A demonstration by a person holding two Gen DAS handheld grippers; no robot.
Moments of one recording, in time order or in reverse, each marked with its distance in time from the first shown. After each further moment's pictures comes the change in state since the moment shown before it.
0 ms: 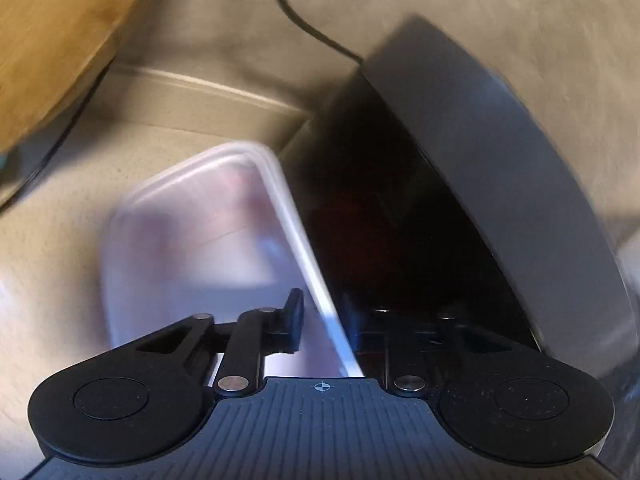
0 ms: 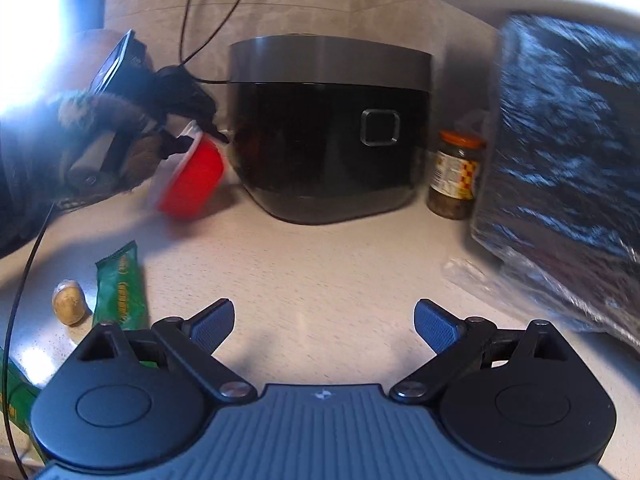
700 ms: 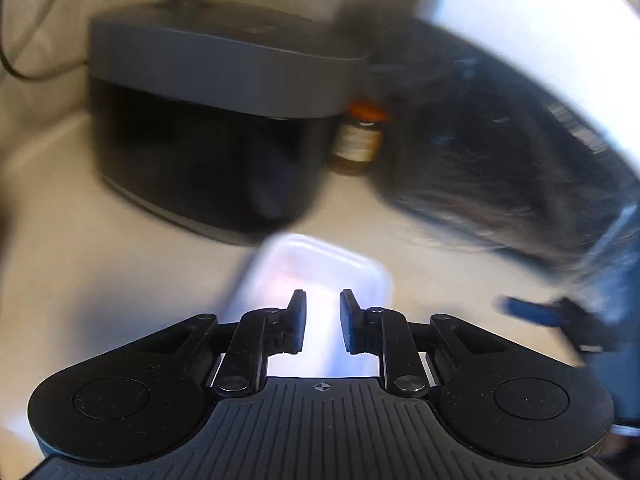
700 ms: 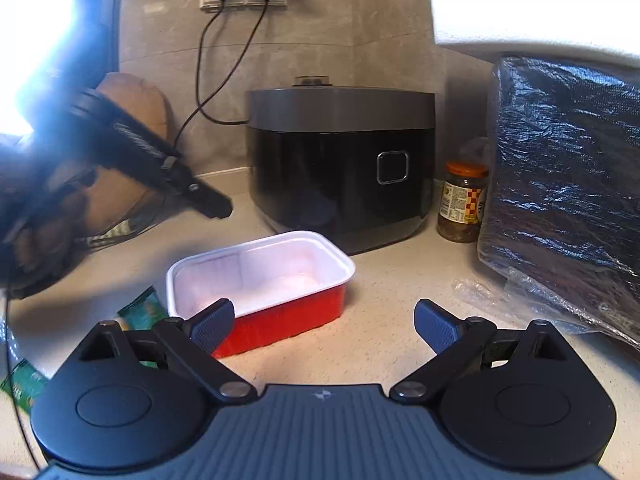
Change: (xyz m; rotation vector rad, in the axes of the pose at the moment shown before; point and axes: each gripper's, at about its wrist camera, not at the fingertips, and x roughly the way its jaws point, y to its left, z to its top) left arm -0.115 -0.077 -0.094 0.723 0.267 -0.164; right arm -0.041 0.023 0.005 0.027 -0.079 0.033
